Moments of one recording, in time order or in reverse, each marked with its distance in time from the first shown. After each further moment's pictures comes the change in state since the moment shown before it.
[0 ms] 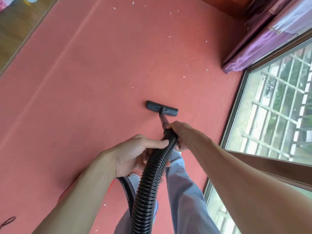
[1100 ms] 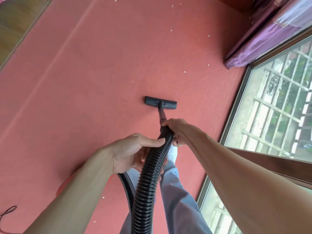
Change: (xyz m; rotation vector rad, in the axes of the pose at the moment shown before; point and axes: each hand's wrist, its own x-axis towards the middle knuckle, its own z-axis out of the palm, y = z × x) left_hand 0.001 -0.015 0.012 0.038 -0.017 -0.071; right_hand 0.004 0.010 -0.002 -0.150 -0.037 -0.063
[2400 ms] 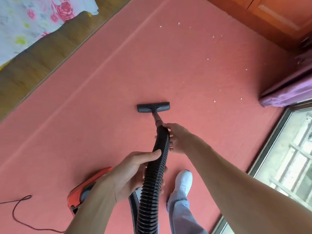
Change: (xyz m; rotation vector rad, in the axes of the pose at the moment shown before) left_hand -0.024 0.012 -0.046 -0.479 0.255 0.249; right_hand -0.003 -0.107 0.058 0.173 -0.210 -0.091
